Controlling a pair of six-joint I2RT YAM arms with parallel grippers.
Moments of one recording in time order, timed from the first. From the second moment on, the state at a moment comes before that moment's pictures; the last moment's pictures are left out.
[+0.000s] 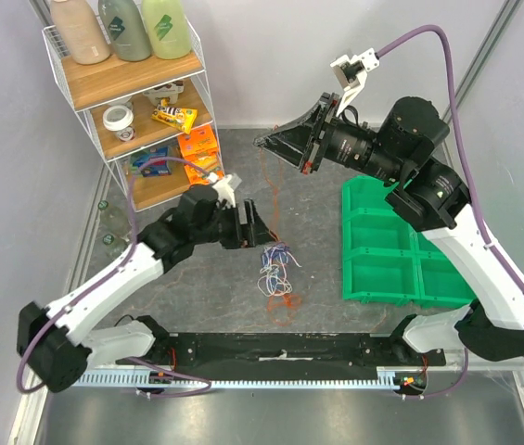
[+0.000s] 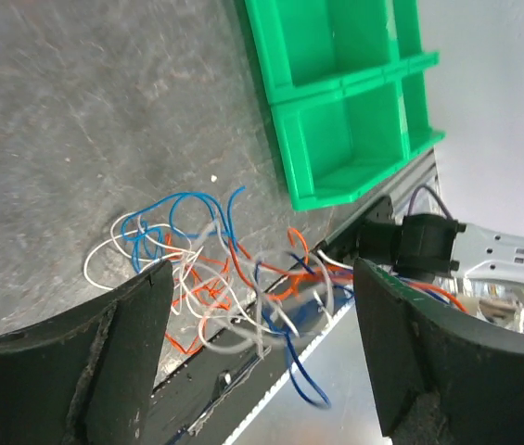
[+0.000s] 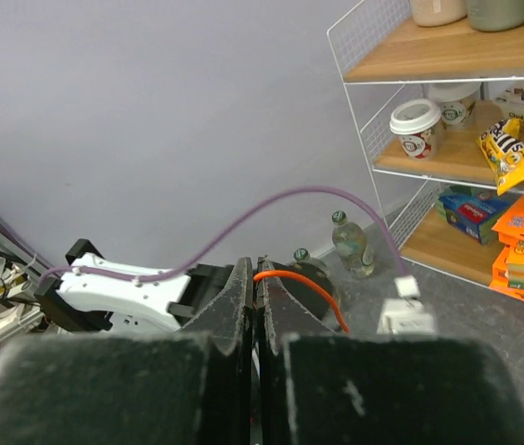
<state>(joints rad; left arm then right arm) -0.67 1.18 0.93 -0.35 0.36 -0.72 0.77 1.35 1.87 -0.32 -0.38 0.51</state>
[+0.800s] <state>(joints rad) -0.70 1.10 0.89 -0.35 0.34 -0.71 0.77 1.34 1.84 -0.33 -0.36 0.51</state>
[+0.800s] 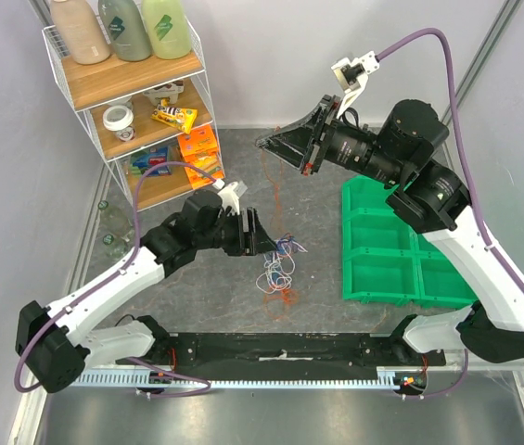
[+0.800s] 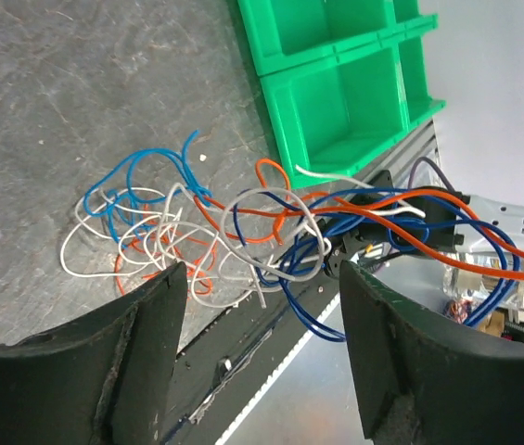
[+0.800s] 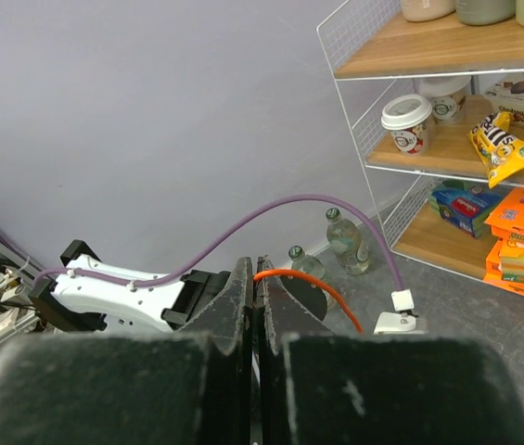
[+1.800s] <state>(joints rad) -0.66 1.28 0.84 -0.72 -0.02 -0.74 0.77 1.33 2.25 -0.36 -0.08 0.34</state>
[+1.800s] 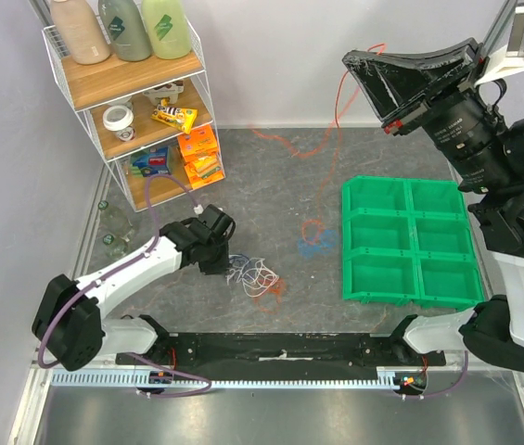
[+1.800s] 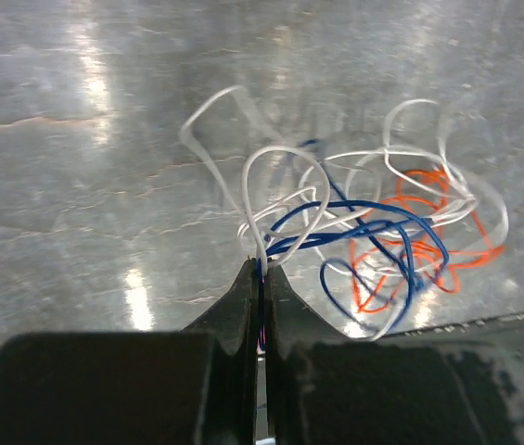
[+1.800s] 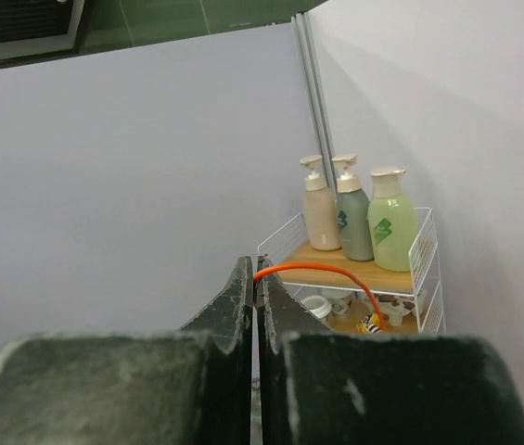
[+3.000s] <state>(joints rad) -0.59 1.12 1.29 -0.62 0.24 -0.56 0.77 1.30 1.68 -0.32 -0.13 0.46</state>
